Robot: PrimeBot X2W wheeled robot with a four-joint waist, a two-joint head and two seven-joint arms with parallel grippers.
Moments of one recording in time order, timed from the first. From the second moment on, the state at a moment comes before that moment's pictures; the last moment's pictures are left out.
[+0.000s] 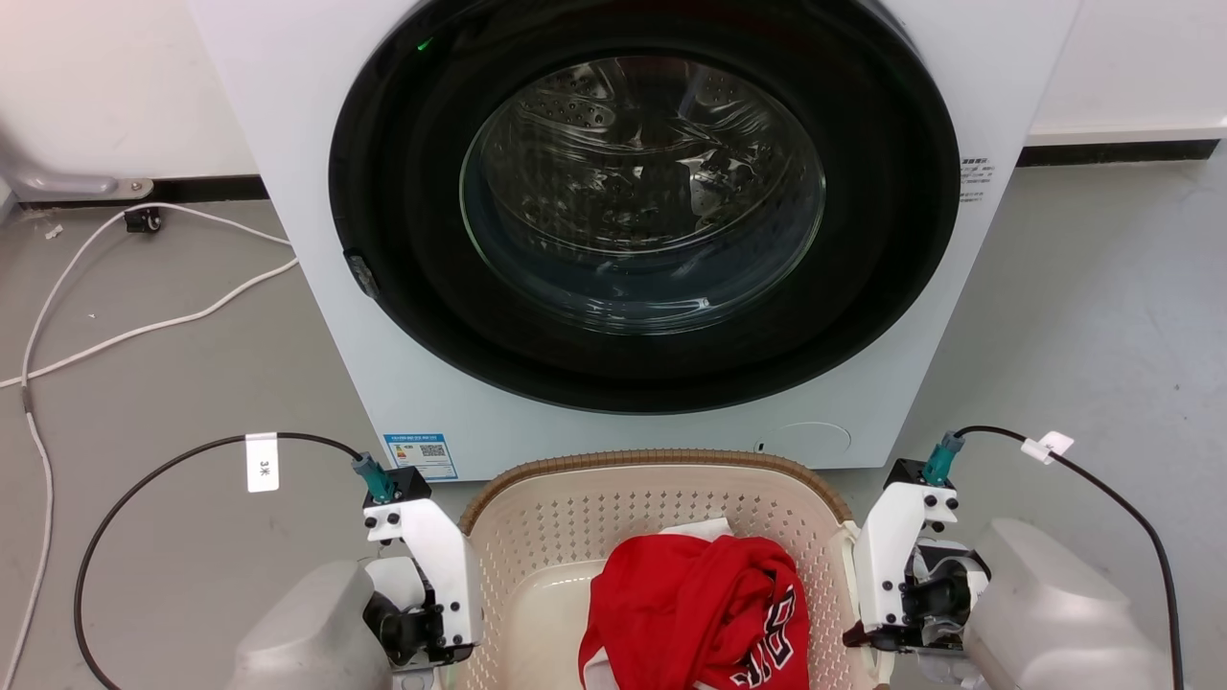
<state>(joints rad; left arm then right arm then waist) -0.65 0.18 -0.76 1.16 -1.06 -0.12 0.51 -0.73 -0.10 0.69 1.29 0.98 0.13 0.75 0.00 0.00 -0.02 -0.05</state>
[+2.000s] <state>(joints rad) -0.66 0.19 -0.86 1.16 -1.16 -0.12 0.49 -0.71 -0.09 0.58 1.29 0.90 0.13 0.77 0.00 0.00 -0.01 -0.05</state>
